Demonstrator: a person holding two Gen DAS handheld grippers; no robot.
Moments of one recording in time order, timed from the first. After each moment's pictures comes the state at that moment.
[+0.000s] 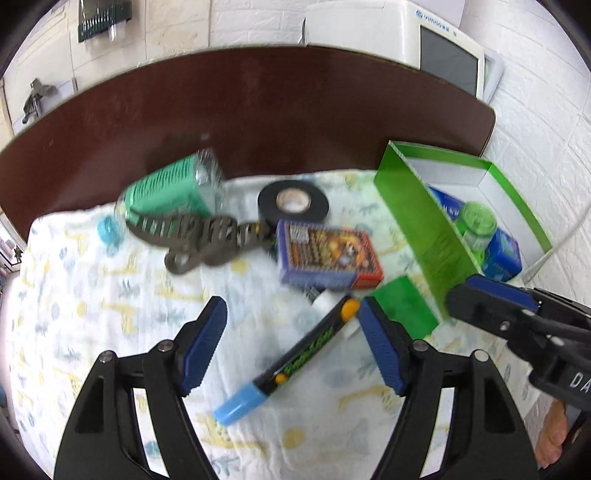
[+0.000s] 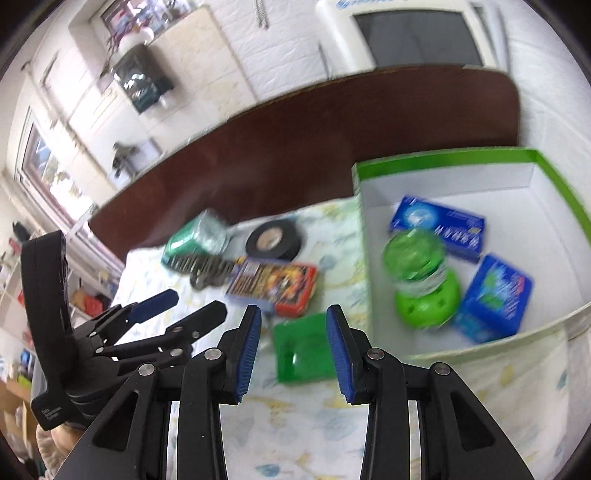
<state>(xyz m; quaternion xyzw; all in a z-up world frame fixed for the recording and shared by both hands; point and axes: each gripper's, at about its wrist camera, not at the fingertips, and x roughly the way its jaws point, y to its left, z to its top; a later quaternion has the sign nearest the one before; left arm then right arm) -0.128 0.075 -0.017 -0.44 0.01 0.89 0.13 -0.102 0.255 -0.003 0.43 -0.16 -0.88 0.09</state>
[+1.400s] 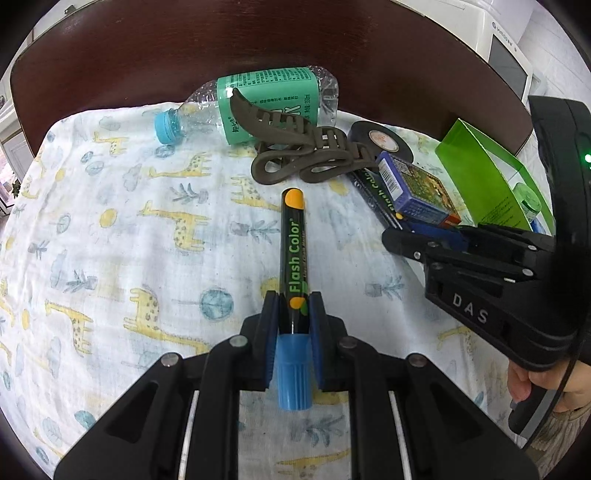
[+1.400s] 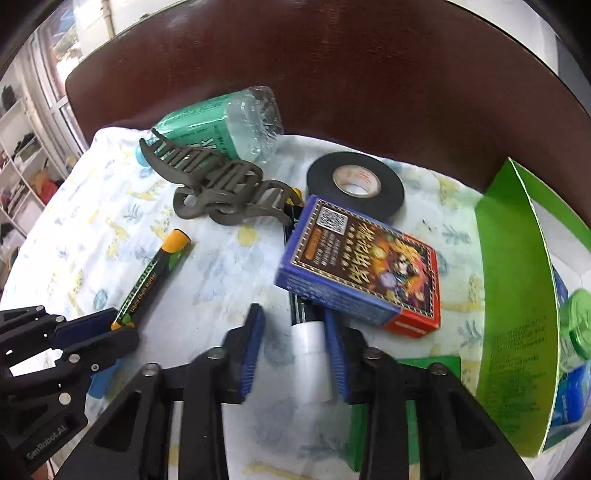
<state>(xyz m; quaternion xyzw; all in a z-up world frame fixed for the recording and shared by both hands) -0.116 -0.009 -0.061 -0.49 -0.07 0.86 0.10 -0.171 0.131 -0.071 0.50 0.05 -0.86 0.11</state>
